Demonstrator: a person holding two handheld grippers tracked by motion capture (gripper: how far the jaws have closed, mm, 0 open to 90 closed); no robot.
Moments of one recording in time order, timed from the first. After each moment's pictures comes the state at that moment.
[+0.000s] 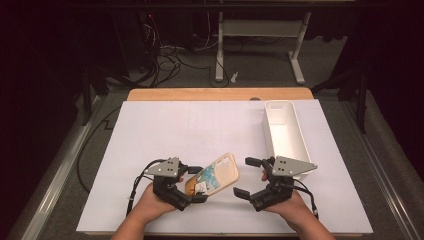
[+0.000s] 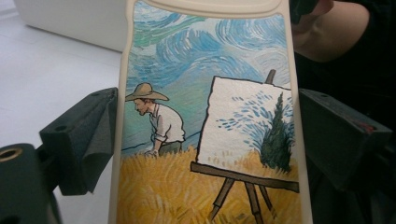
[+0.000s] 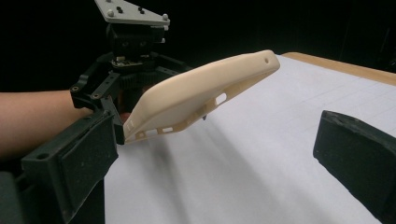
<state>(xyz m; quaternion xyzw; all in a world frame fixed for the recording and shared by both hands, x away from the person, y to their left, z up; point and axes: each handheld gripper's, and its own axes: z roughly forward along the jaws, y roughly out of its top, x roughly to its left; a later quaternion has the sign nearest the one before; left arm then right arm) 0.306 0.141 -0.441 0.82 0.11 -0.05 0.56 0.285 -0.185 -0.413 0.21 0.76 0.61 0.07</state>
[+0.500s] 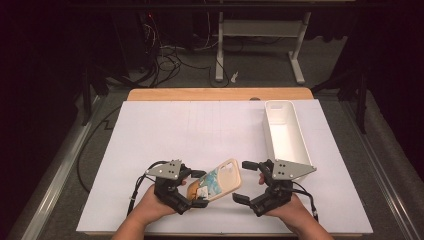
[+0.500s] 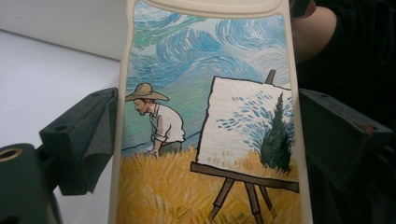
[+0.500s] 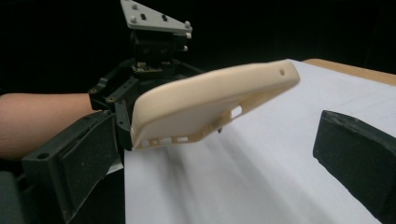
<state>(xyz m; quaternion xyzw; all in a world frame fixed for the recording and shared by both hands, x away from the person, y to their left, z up) 0.304 0.136 -0.442 0.82 0.08 -0.08 0.57 0.280 -0.182 -0.415 0.18 0.75 0.63 0.04</state>
